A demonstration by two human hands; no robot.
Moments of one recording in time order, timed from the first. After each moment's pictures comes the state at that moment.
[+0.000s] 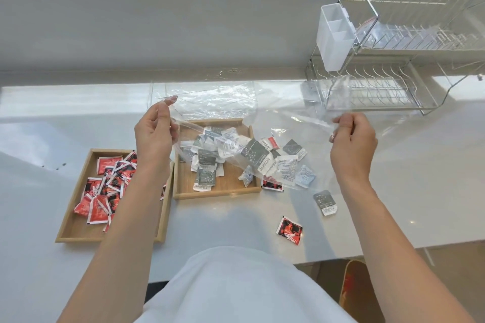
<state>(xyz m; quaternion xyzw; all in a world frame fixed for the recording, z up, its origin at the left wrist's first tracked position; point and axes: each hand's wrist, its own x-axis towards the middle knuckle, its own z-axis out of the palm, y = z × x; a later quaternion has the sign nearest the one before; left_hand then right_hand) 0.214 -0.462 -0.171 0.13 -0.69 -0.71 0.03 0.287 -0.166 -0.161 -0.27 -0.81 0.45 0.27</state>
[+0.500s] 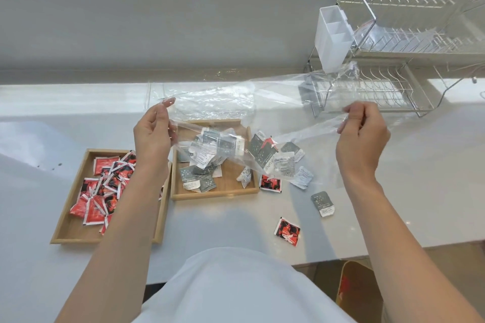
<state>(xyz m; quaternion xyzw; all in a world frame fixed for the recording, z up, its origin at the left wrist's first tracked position) 0.208 -0.464 -0.179 0.14 -0.68 -0.72 0.03 0.278 -0.156 -0.146 -0.24 -0.83 0.40 0.29</state>
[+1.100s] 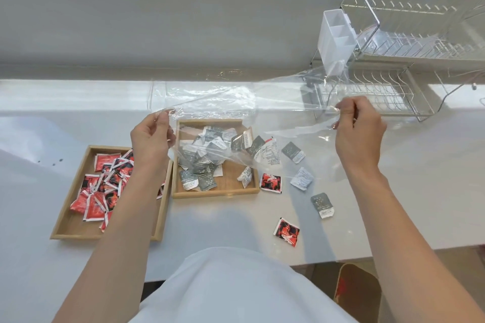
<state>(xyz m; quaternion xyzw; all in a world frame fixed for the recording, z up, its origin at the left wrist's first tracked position) 0.212 -0.476 -0.192 0.16 -0.68 -0.72 0.03 0.272 -0.159 -0.137 -0.20 -0.86 0.37 0.28</state>
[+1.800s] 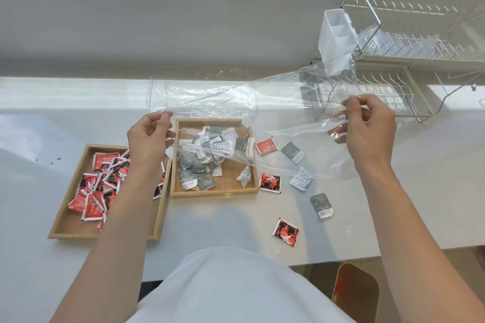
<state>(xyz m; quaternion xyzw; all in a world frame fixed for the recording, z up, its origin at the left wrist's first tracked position) 0.209 -0.481 -0.196 0.19 -0.68 -0.71 0.02 0.275 -0.154 -0.119 -0.24 -0.81 0.49 0.22</state>
